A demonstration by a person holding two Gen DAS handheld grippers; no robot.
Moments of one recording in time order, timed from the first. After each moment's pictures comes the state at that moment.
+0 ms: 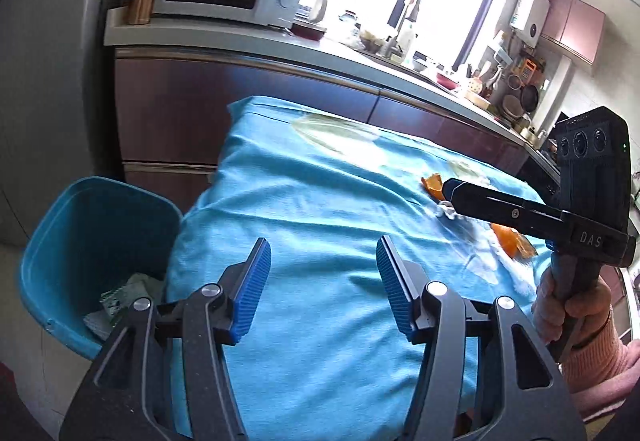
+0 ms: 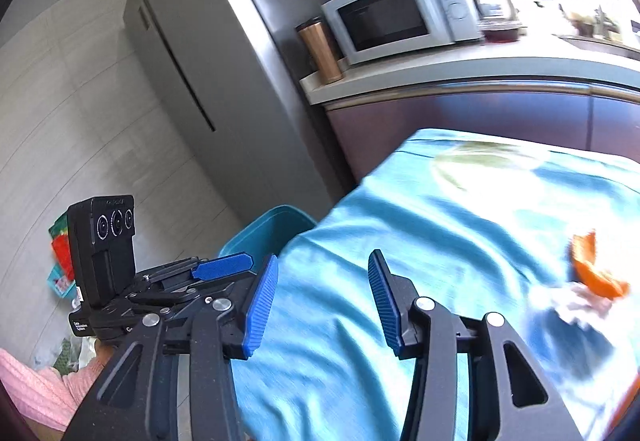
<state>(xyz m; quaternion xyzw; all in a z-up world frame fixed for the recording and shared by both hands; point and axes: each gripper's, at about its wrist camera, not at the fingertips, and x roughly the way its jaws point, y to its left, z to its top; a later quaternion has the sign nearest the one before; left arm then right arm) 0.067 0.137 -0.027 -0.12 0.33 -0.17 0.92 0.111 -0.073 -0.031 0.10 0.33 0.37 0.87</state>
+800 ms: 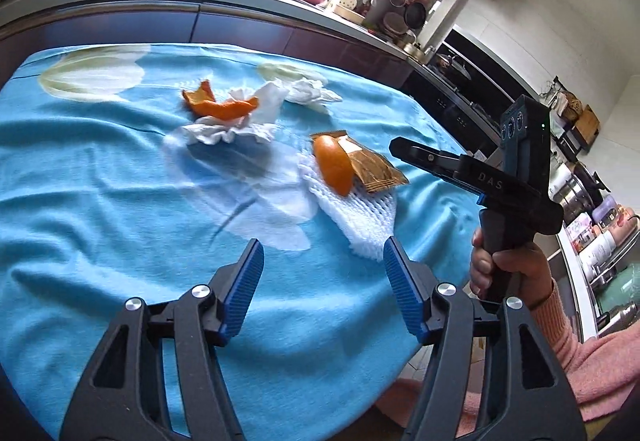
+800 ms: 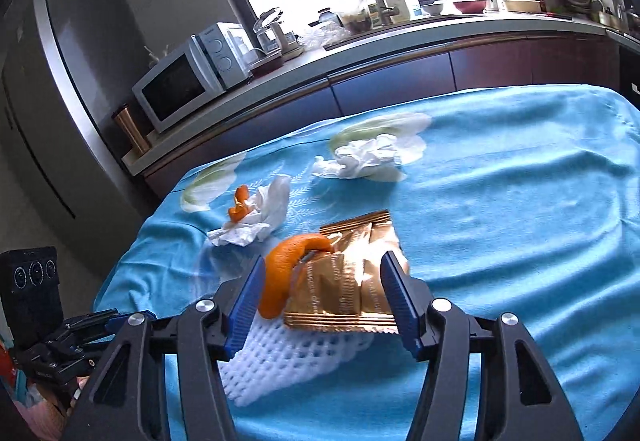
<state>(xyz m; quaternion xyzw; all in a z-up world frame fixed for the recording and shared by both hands) 0.068 -0.083 -0.057 -0.08 0.41 -0.40 0.81 0.052 -0.303 -0.081 0.18 0.32 0.07 0.93</state>
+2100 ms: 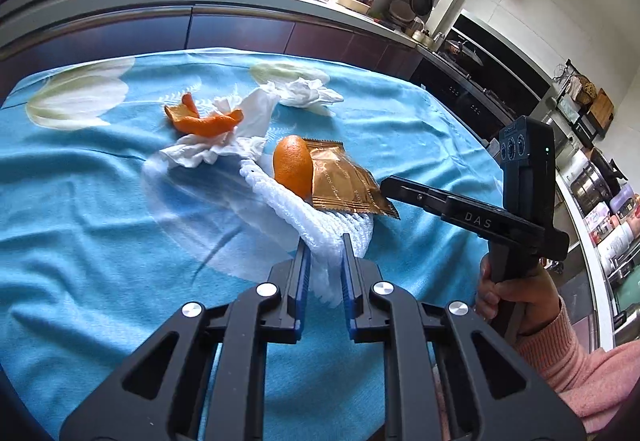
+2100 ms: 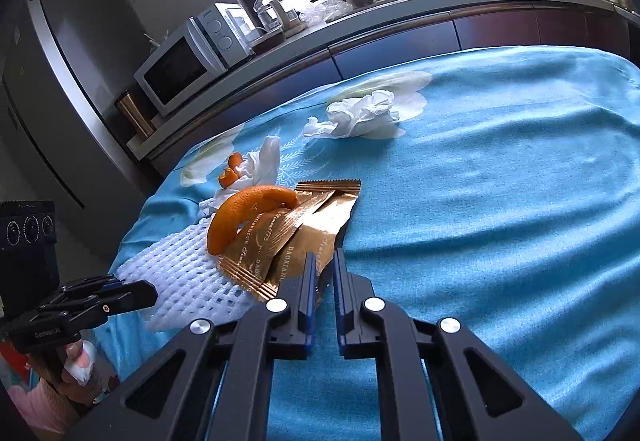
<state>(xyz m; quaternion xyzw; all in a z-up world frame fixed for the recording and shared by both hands) 0.086 -0.115 -0.049 -0.04 0.41 -0.38 0.83 0.052 -0.311 -0.107 0.19 0.35 0.11 0.91</state>
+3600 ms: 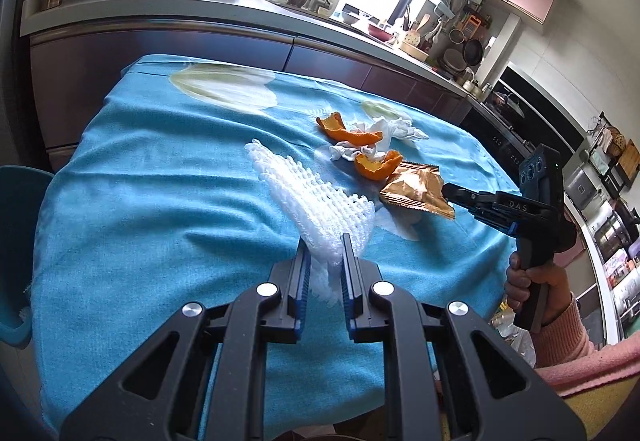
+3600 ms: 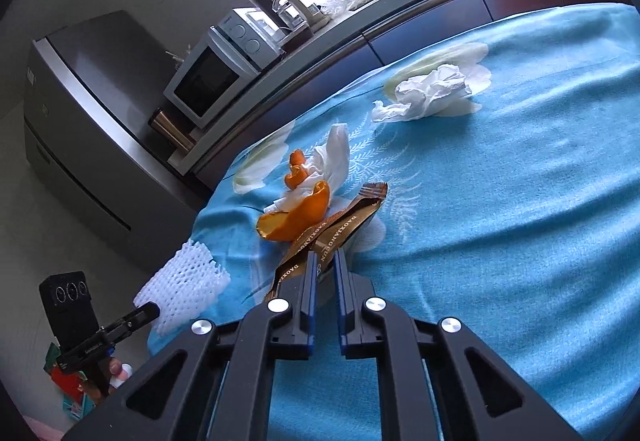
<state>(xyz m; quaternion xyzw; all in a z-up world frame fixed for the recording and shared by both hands) 0.047 0.045 -0.044 -0.10 0.38 -0.29 0.87 0.066 -0.274 -0.105 0.29 0.35 0.17 0.88</state>
